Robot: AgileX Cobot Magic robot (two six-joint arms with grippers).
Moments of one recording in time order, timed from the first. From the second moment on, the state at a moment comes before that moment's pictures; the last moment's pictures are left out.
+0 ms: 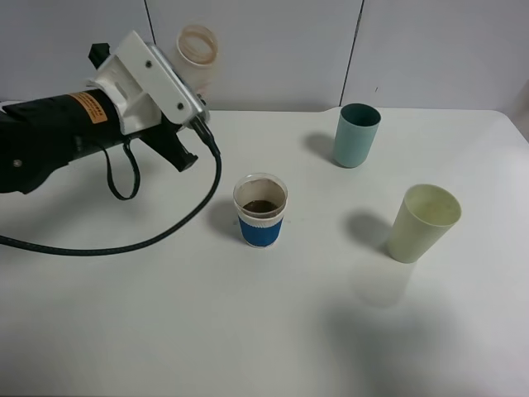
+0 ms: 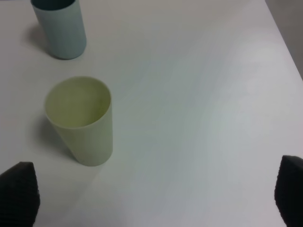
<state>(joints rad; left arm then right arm) -0.47 1.57 -0.62 0.11 -0.66 0.47 -0.16 0.00 -0.50 0.11 1.07 -0.16</state>
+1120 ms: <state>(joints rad) 0.10 1.88 -0.57 0.68 -1.14 -0.13 -0.16 0.00 -0.50 0.11 1.07 -0.16</state>
